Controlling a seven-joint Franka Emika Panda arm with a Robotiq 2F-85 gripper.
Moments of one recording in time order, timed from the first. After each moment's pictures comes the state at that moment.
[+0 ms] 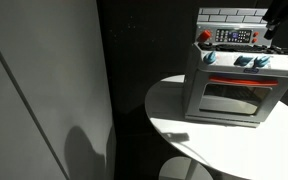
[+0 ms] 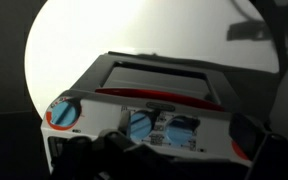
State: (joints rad) arm 0.02 -0.28 0.24 -2.18 -0.15 2.05 0.59
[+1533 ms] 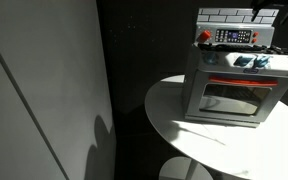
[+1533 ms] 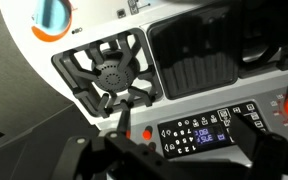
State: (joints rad) arm -0.01 0.01 0.06 -1.86 -0.27 2.22 0.90
